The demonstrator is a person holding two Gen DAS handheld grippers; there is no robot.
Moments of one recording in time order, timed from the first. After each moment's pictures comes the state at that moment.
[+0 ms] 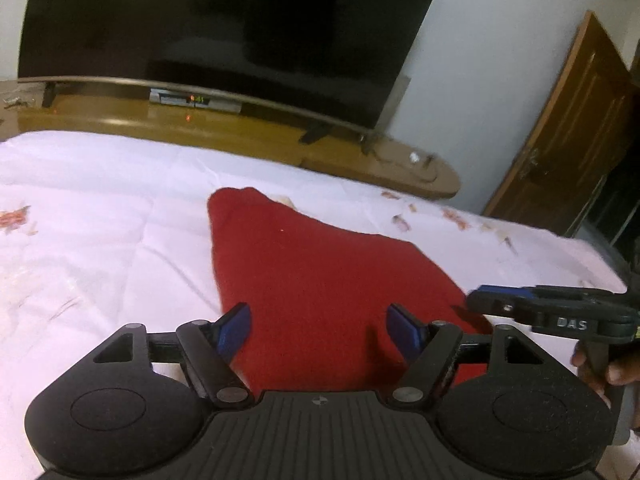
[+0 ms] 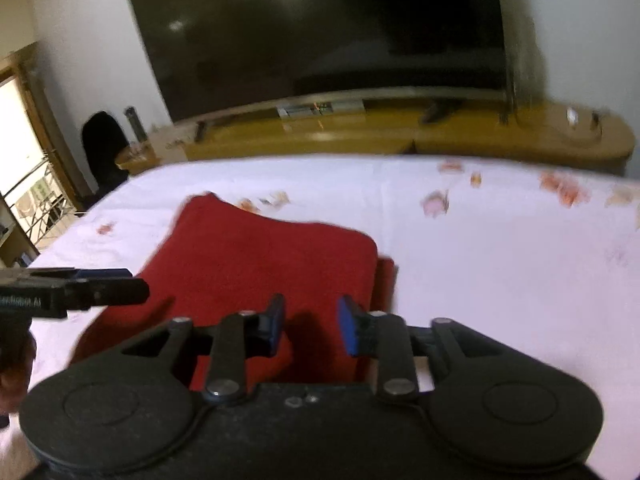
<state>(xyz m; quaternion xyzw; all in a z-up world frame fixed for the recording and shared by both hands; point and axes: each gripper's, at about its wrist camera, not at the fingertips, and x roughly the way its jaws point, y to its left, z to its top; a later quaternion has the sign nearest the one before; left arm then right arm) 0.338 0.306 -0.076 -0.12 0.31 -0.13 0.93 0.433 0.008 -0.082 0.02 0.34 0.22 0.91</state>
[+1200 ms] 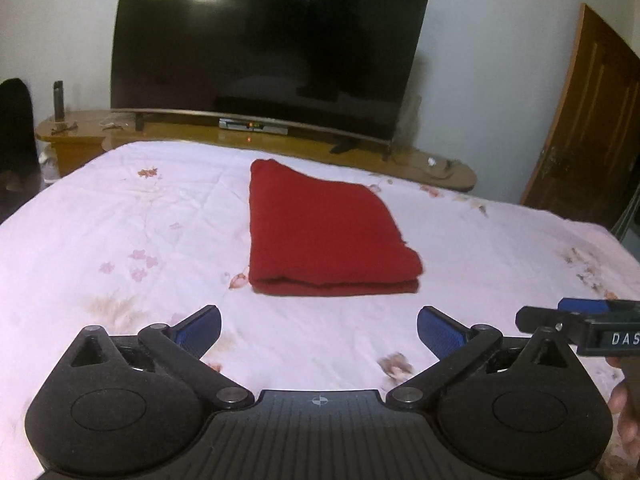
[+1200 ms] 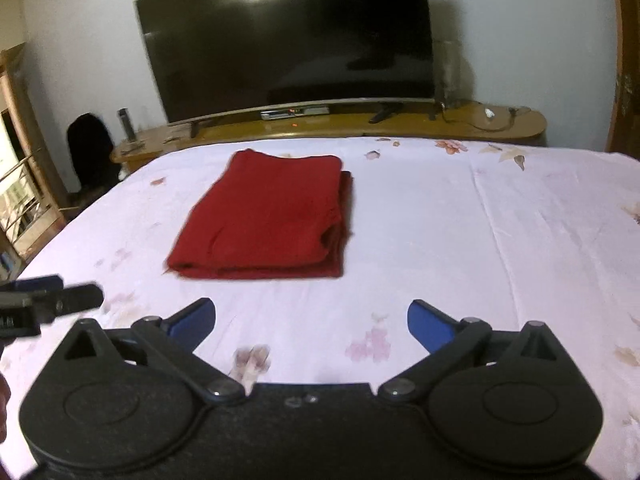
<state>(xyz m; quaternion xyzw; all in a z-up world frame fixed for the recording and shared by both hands) 0.030 0.213 -0.002 -0.09 0.28 0.00 0.95 0.172 -0.020 -0.022 0.01 0.33 0.15 0.93</state>
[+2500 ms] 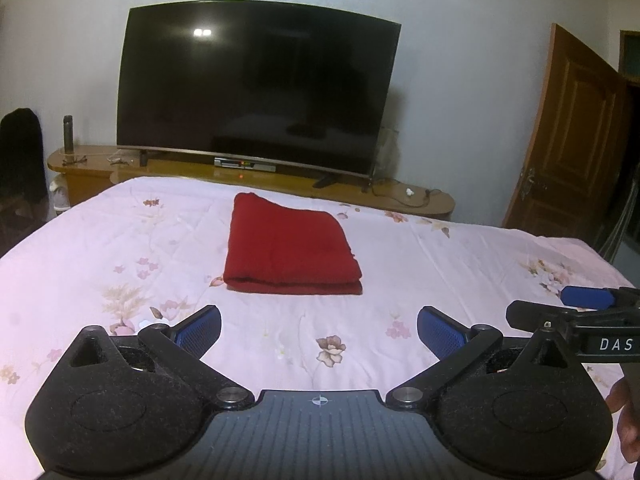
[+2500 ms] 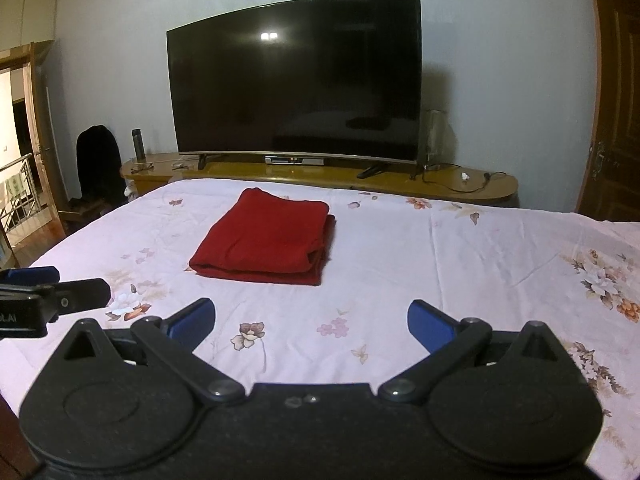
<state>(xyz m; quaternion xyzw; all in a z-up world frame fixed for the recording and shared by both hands) -0.080 0.161 0.038 -0.08 0.23 0.00 0.97 0.057 -0.042 0.025 -0.03 0.25 0.13 0.96</state>
